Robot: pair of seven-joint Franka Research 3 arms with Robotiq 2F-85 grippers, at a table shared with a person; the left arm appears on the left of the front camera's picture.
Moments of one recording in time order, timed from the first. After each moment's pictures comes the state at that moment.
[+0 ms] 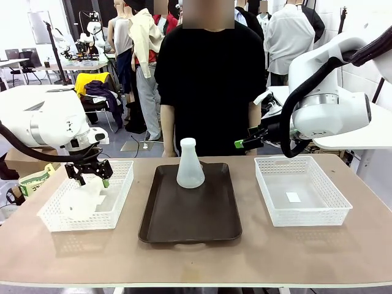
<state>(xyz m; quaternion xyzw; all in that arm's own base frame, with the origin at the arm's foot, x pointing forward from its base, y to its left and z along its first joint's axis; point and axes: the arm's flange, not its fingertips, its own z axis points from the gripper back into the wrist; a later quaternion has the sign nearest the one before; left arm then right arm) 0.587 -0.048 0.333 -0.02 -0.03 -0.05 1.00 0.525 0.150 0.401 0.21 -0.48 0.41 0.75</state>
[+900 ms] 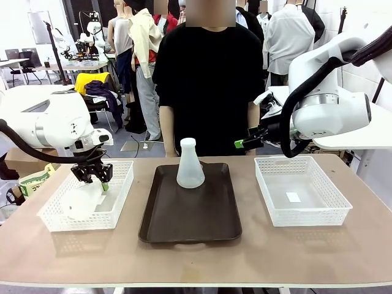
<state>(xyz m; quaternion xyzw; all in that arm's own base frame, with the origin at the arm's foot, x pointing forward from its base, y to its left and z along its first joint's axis) 0.590 -0.059 0.327 -0.01 -0.03 -0.06 1.00 0.525 0.150 0.401 0.21 -0.48 0.41 0.75</state>
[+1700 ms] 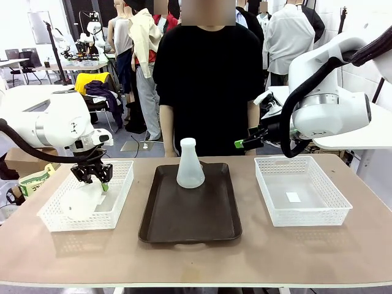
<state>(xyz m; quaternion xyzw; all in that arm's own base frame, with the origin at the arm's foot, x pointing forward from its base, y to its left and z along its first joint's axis) 0.590 -0.059 0.327 -0.02 -0.02 -0.06 1.00 0.525 0.150 0.401 0.21 -0.48 0.41 0.75</state>
